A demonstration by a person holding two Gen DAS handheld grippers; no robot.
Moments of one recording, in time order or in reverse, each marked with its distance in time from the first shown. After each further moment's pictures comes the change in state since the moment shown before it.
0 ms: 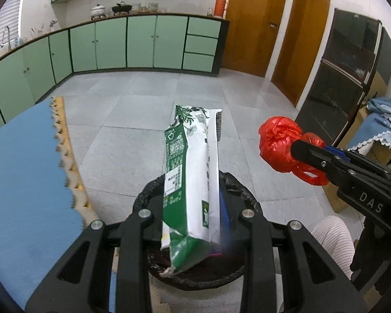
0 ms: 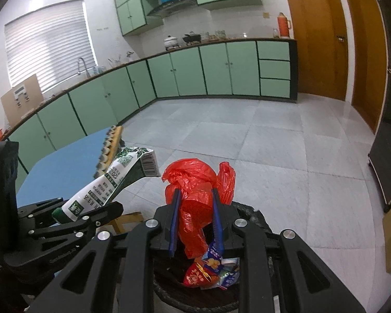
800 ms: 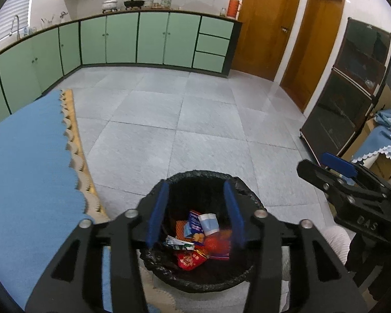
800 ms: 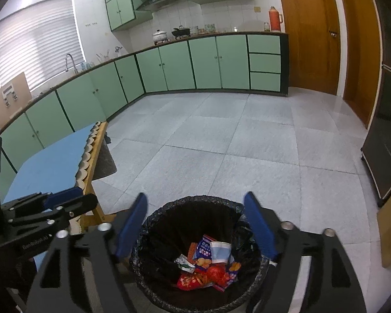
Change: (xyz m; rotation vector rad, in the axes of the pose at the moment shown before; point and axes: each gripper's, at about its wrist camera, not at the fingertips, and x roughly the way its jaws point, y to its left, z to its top) left arm -0.012 0.021 0.015 -0.069 -0.018 0.038; right arm 0.009 0.000 0.004 -0.004 0.007 -0.059
